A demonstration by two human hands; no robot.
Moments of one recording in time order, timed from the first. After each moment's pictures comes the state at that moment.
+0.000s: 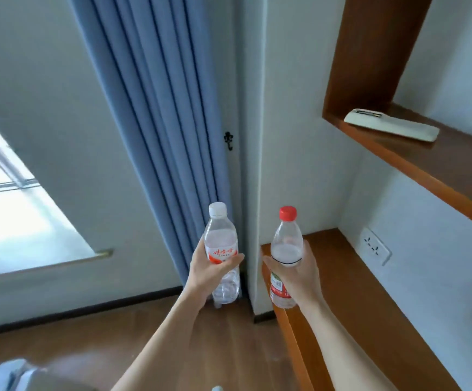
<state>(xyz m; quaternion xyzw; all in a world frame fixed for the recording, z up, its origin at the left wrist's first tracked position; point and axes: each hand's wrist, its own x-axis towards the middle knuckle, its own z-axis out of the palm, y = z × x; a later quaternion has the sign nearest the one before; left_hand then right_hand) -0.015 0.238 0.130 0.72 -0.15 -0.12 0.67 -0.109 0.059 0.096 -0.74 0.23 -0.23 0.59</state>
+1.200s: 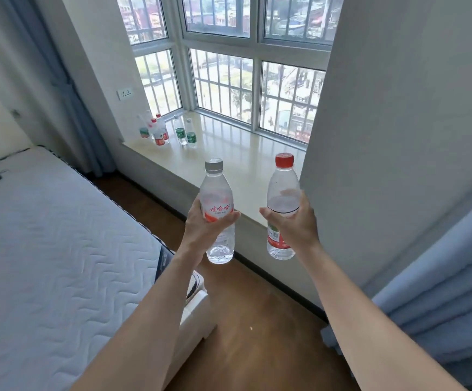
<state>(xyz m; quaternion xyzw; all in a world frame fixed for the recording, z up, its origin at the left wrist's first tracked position) 0.189 0.743 0.158 0.73 0.19 0.21 0.62 0.275 0.566 0.149 -0.77 -0.11 0.00 0.62</state>
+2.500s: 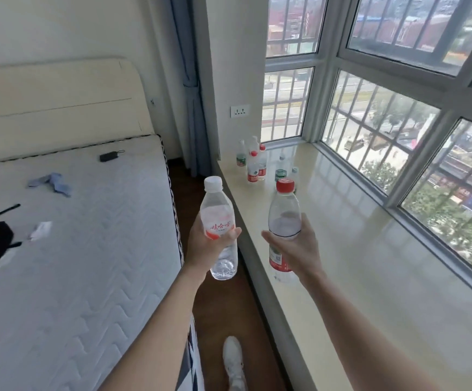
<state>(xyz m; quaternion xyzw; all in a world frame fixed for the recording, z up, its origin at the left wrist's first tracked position) 0.527 1.080 0.118 0.64 0.40 0.38 0.53 0.693 0.969 0.109 -0.70 -0.32 0.21 0.60</state>
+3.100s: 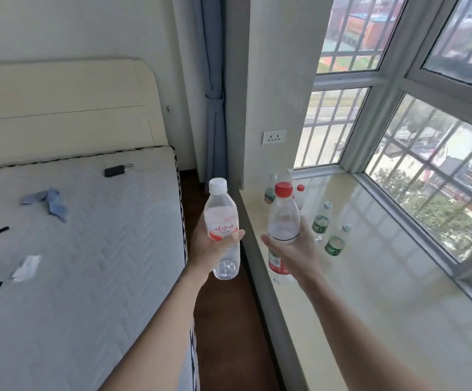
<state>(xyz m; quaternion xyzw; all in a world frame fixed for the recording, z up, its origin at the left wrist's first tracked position) 0.602 1.405 0.118 0.62 0.41 0.39 0.54 0.772 1.307 0.113 -0.69 -0.36 0.24 0.58</state>
